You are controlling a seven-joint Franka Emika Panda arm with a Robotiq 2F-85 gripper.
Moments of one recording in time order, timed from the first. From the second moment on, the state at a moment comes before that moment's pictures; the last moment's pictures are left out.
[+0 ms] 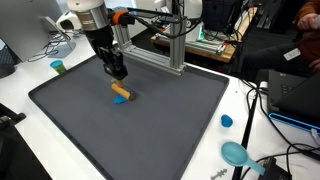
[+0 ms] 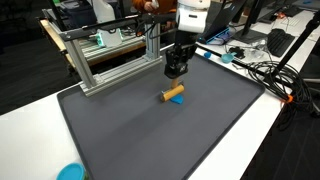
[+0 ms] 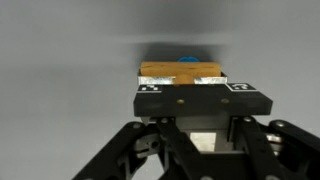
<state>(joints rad) 0.03 0.48 -0.05 -1.72 -0.06 2.16 0.07</state>
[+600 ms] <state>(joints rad) 0.01 0.48 -0.04 -1.71 -0.04 2.06 0.01</state>
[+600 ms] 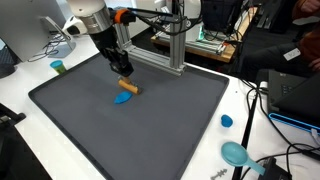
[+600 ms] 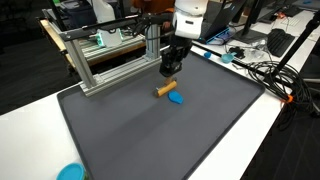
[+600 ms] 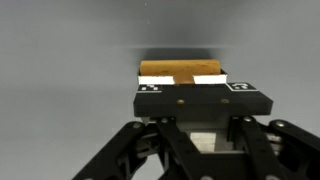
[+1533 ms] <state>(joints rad) -0.04 0.25 0.02 -1.69 -0.05 1.84 -0.74</state>
